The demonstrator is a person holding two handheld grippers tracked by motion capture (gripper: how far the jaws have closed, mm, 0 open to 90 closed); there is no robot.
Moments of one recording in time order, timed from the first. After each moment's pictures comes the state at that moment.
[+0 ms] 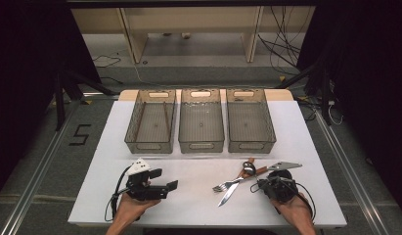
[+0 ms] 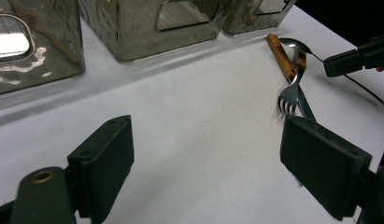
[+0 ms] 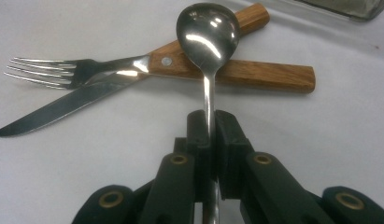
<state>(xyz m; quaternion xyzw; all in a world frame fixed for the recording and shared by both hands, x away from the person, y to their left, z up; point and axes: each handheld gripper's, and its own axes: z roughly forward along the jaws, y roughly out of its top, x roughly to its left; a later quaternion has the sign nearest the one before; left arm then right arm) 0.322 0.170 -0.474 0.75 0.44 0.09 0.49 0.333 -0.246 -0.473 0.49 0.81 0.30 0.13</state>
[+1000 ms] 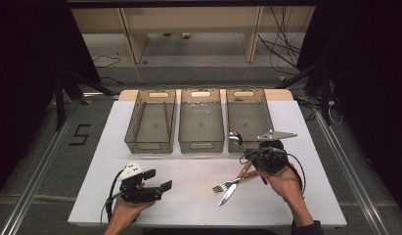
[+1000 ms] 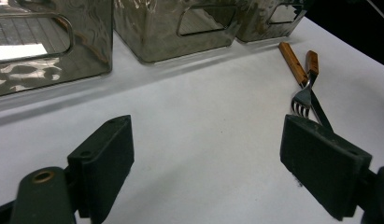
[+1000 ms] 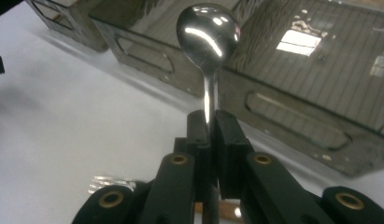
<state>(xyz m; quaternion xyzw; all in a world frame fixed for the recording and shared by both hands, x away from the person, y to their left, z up) 0.314 0.185 -0.480 0.73 0.45 0.11 0.50 0.375 -0.208 -0.397 0.44 0.80 0.38 0.15</state>
